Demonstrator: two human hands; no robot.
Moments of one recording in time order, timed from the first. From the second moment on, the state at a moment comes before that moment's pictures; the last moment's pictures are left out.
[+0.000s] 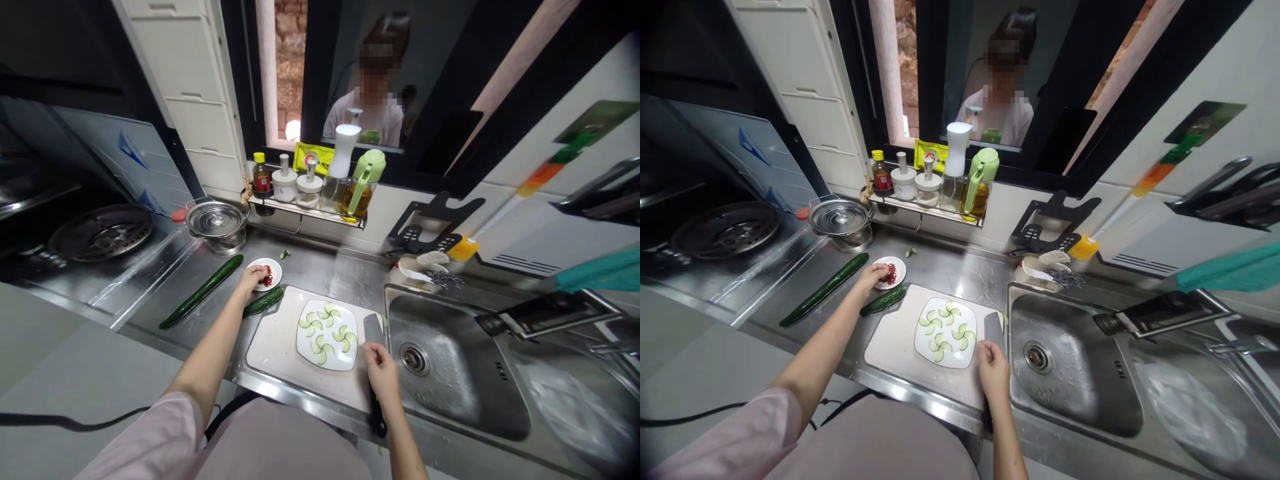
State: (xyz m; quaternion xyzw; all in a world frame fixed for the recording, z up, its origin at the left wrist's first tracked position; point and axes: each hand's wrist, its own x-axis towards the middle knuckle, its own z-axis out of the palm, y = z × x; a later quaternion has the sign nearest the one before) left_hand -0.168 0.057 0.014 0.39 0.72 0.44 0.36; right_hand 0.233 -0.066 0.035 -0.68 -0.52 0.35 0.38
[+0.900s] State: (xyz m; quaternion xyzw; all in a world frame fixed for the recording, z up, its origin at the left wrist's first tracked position) left_hand -0.008 0.018 0.116 0.63 0.45 0.48 0.41; right_hand 0.163 0.004 0.131 -0.52 -0.73 0.23 0.39
